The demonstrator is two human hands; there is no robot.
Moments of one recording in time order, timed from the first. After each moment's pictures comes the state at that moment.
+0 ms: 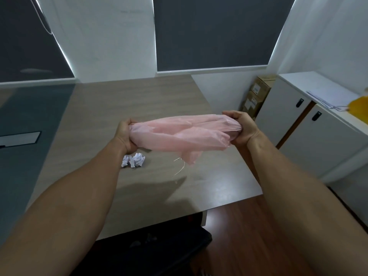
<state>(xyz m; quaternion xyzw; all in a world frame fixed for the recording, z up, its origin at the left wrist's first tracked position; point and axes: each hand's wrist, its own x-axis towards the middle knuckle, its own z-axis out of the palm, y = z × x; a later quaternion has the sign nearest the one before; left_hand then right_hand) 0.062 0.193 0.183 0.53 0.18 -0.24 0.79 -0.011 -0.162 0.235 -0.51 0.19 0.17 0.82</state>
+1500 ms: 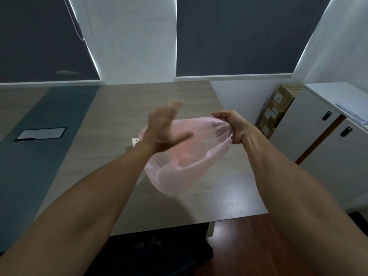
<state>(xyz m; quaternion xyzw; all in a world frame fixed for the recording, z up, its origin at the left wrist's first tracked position) 0.048 0.135 0.200 0.93 -0.22 0.23 0.19 0.036 -0.131 0.252 -0.61 0.10 0.28 0.74</state>
